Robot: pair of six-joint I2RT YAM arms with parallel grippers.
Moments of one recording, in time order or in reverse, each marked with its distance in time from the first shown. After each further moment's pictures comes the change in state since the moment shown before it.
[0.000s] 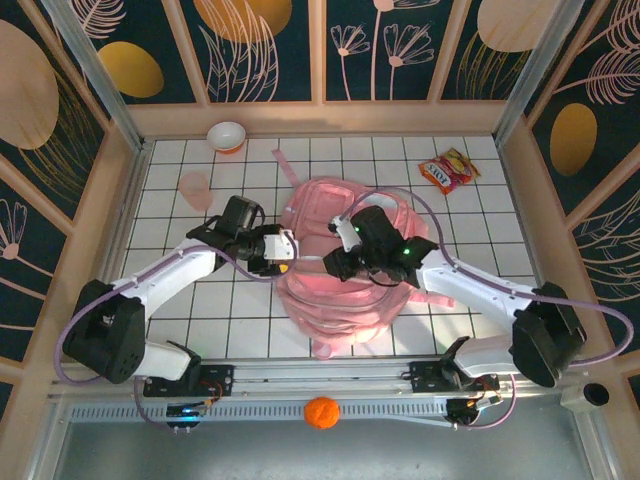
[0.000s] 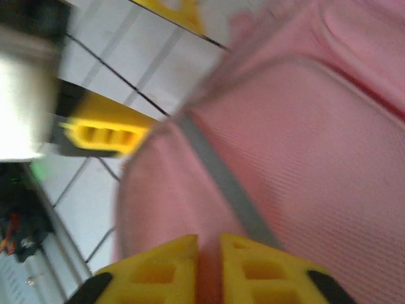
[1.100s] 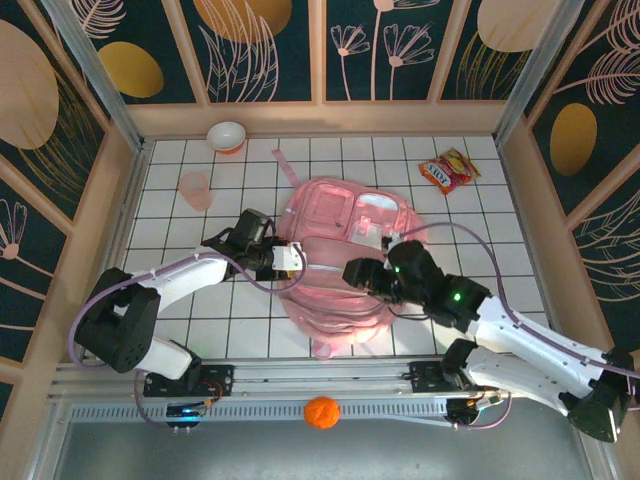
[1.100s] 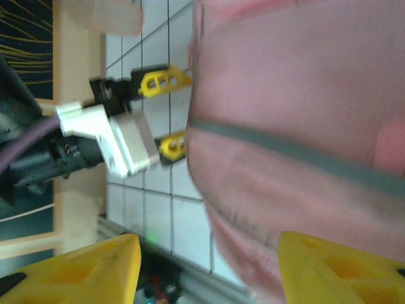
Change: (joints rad) left arm -0.069 0.065 -0.100 0.168 -0.069 -0.063; right arm 0.149 -0.498 -0.215 -0.078 0.196 0.897
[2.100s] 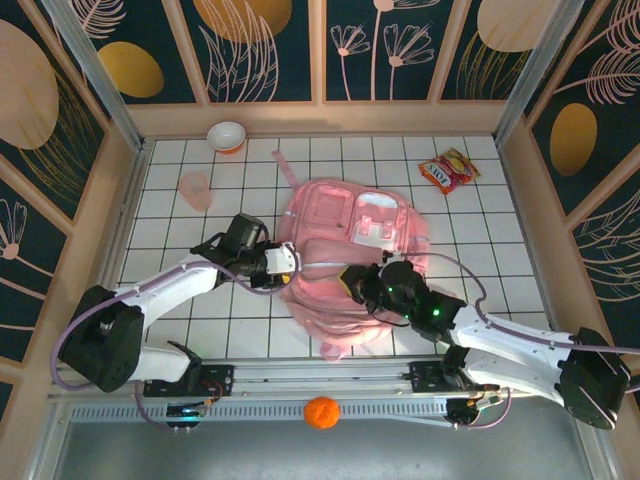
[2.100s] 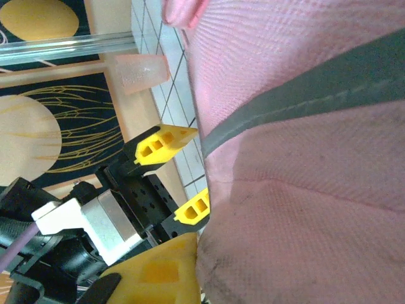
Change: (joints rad) left arm 0.010 -0.114 -0.043 -0.068 0.018 -0.123; right arm 0.004 0.086 -0.276 0.554 0.093 0.440
